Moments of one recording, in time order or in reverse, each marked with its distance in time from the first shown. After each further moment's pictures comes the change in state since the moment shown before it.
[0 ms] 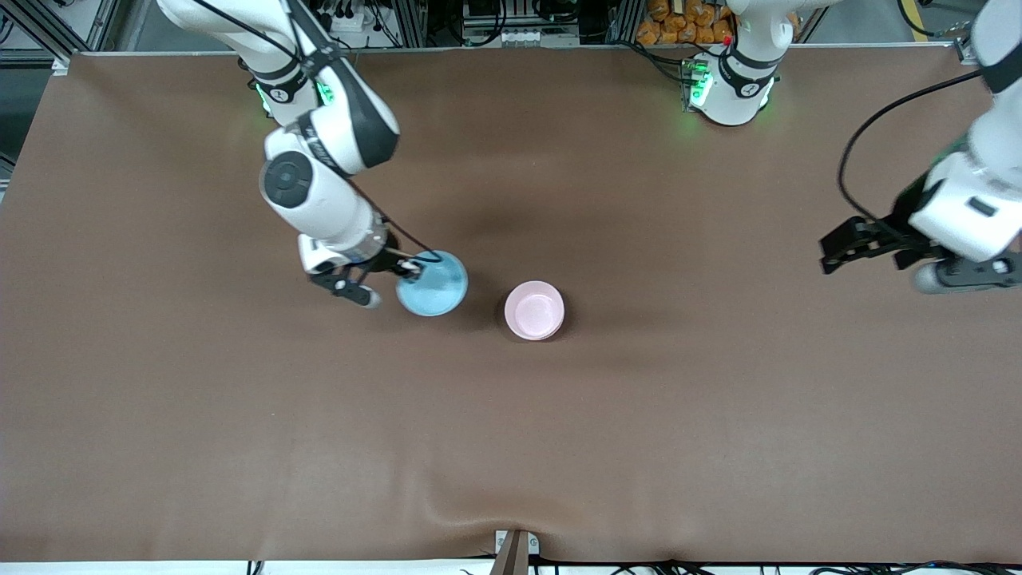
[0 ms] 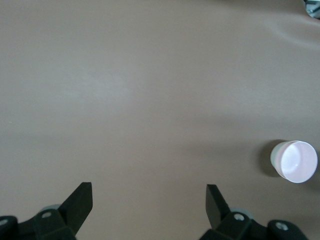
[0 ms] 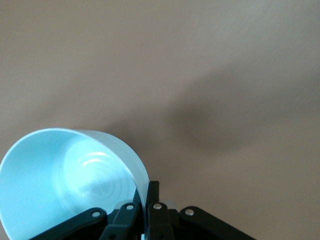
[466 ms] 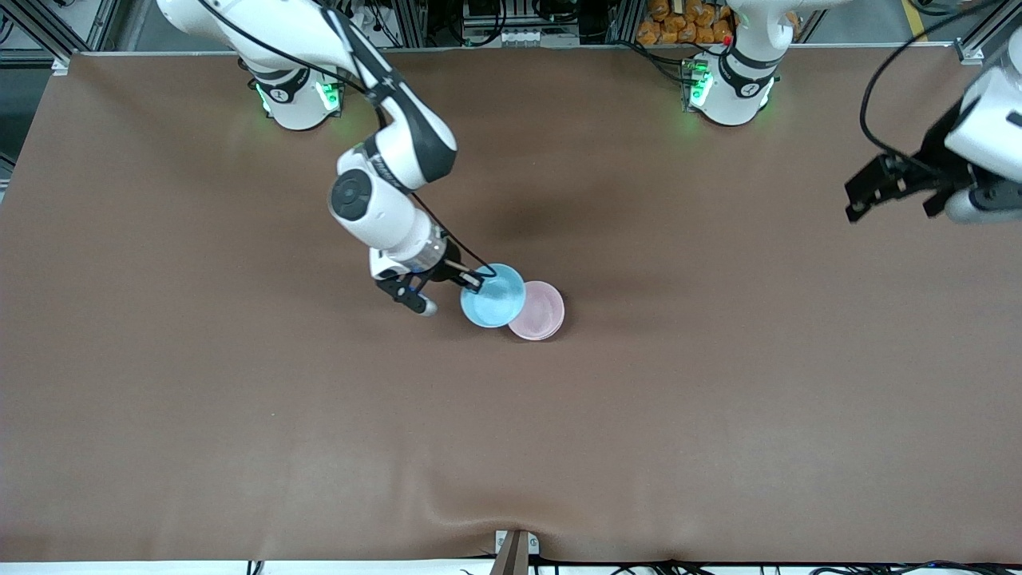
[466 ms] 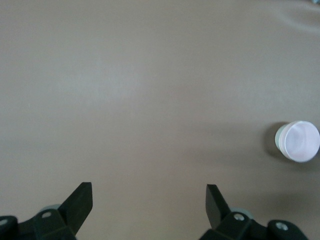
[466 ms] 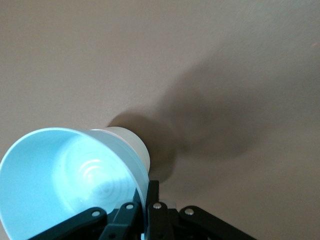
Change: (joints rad) left arm -0.181 -0.205 0.216 -0.156 -0.053 -0.054 0.023; right arm 0.130 0.179 -0.002 0.077 0.130 0.268 0.067
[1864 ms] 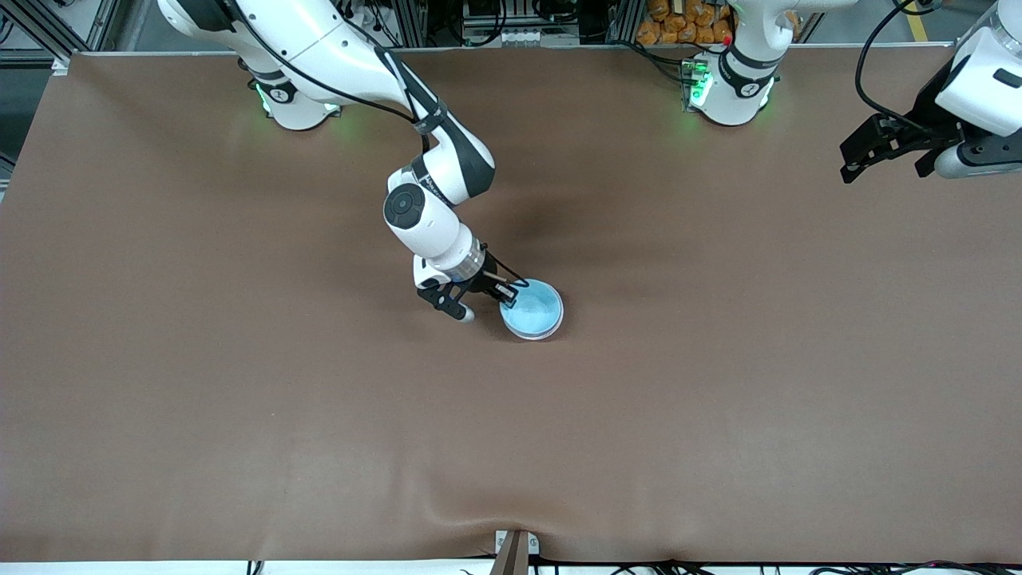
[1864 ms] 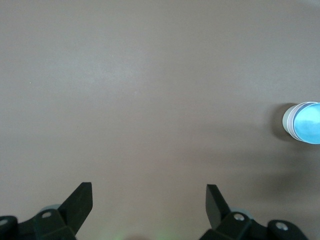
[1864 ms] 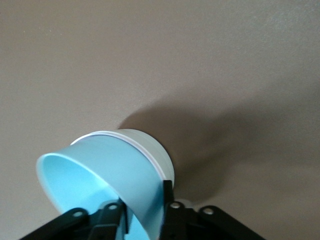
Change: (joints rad) left arm -0.070 -0.105 0.075 -0.130 -0.007 -0.002 0.001; right arm 0.083 0.163 -0.023 0.107 0.000 0.127 0.040
